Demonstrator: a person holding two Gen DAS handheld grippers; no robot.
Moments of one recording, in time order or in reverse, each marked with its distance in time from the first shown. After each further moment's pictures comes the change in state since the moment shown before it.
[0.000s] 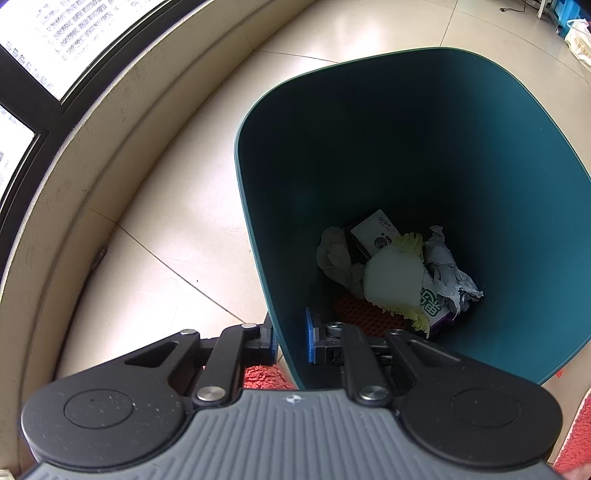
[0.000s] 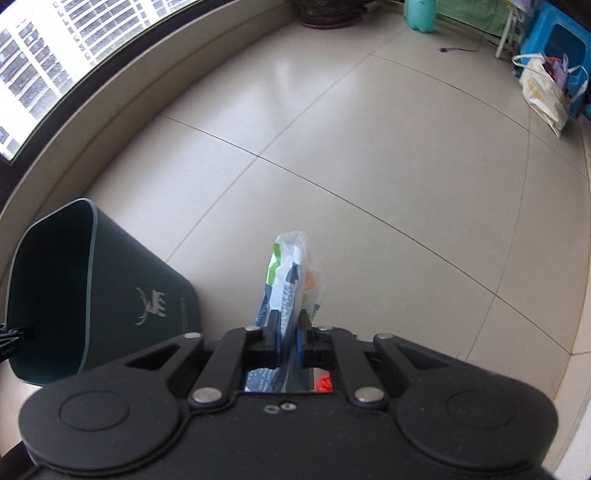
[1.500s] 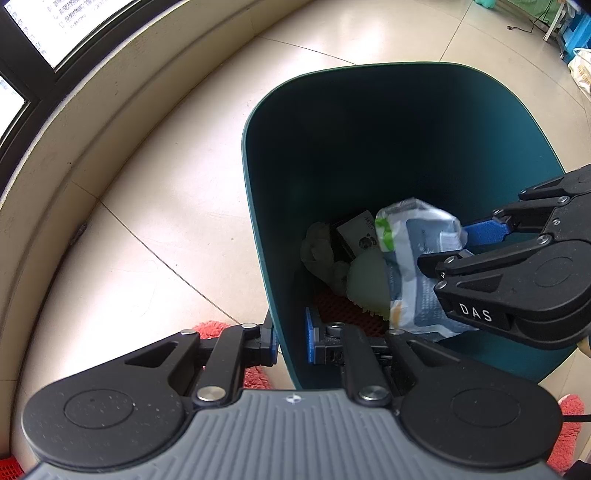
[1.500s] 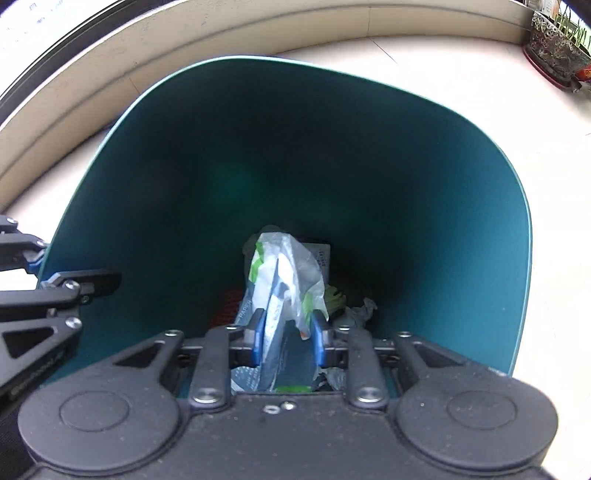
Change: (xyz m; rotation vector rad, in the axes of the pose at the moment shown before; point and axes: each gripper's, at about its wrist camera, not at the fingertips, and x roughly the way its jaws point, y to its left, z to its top) left arm 0.001 0.020 0.004 -0.077 0.036 -0.095; right arm 0.131 0.244 -0.012 -0.488 0.183 0.073
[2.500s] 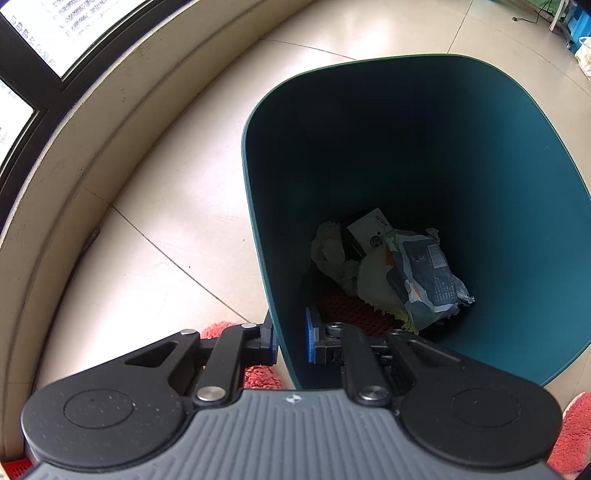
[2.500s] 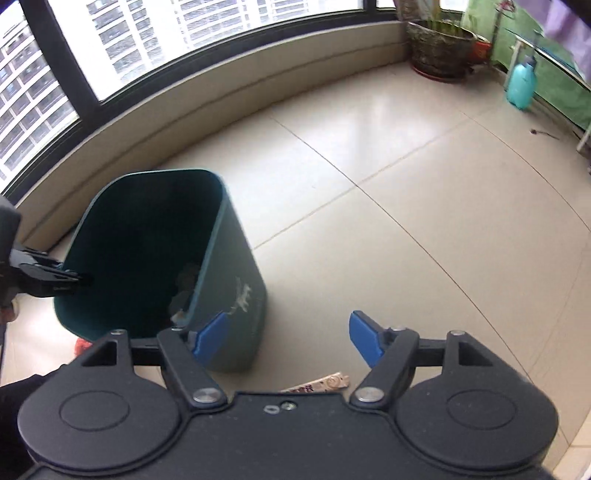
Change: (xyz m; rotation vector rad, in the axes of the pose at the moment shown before) left arm -0.003 -0.018 -0.001 0.021 -0.004 0.058; right arm -0.145 -0.155 -0.124 0.281 -0.229 -0.061
